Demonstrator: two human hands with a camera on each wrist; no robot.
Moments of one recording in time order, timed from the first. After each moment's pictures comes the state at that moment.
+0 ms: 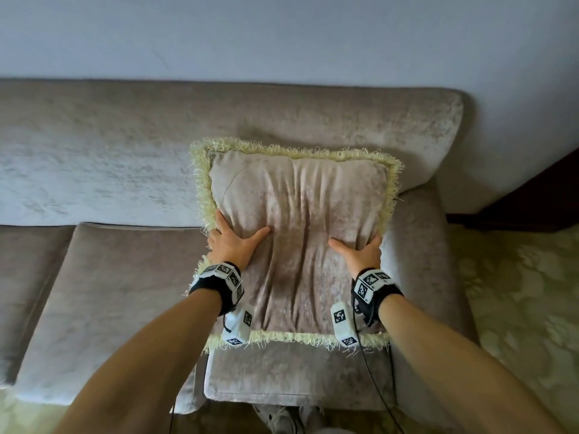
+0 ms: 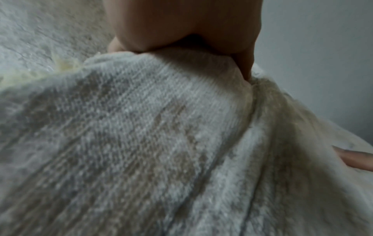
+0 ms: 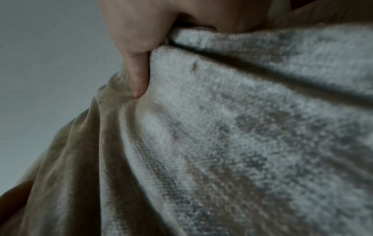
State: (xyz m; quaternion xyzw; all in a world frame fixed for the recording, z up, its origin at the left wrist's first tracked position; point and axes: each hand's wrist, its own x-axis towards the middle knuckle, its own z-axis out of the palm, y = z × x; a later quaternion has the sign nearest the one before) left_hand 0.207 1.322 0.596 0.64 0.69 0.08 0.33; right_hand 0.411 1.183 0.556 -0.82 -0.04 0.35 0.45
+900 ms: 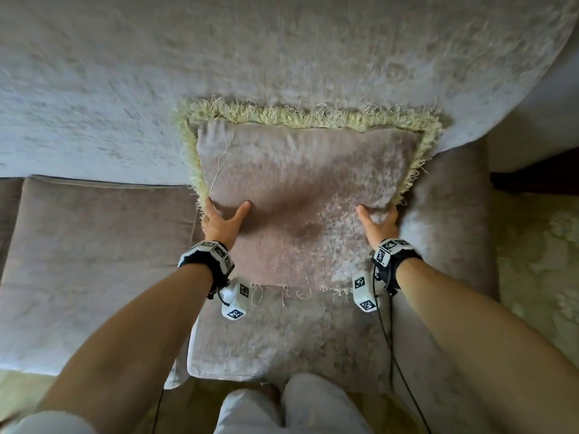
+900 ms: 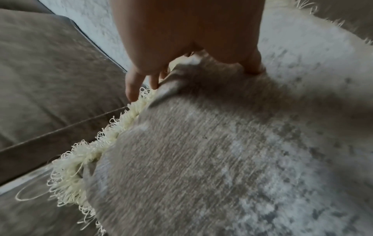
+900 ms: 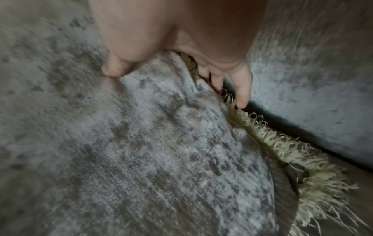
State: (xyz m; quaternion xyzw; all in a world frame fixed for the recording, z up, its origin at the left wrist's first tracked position) left_hand 0.233 1.381 0.429 0.51 0.72 0.09 0.46; right_hand 0.498 1.223 0.414 -0.86 -0.05 0.37 0.34
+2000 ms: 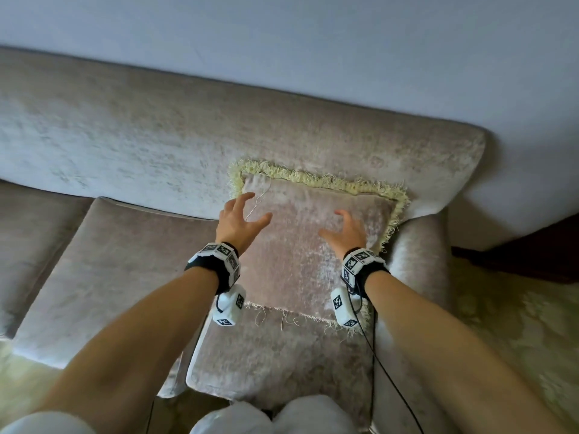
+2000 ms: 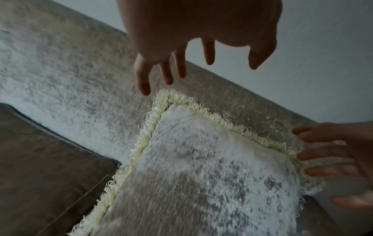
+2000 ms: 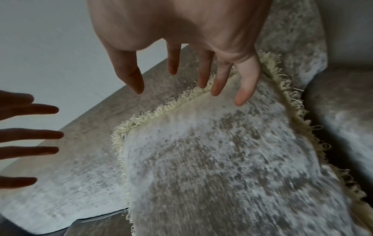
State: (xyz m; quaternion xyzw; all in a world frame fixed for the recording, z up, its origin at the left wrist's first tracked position) left_hand 0.212 1.345 0.611 0.69 0.59 0.20 0.37; right_hand 0.428 1.248 0.593 -0.83 -0.32 0.35 0.28
